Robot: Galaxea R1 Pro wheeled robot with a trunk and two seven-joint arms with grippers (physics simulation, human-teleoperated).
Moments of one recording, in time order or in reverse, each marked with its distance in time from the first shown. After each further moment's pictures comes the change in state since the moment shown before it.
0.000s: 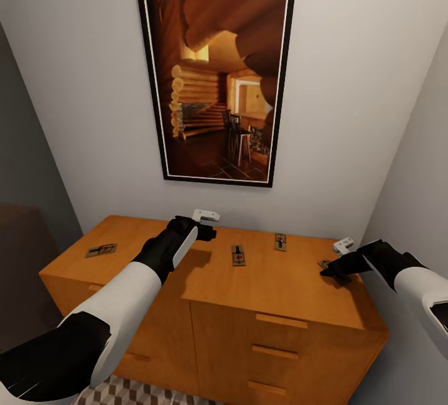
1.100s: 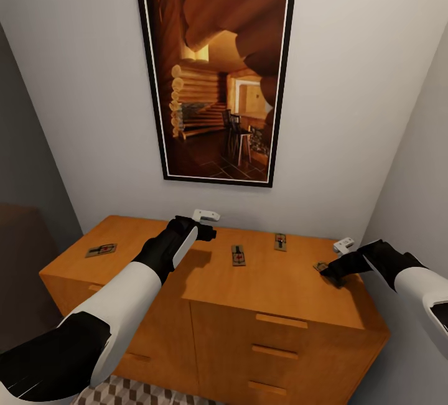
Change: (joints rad) left arm 0.000 0.000 -0.001 -0.001 -0.002 0.000 -0.001; right arm 0.001 -0.001 -0.004 0.000 0.002 -0.005 0.002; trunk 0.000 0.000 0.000
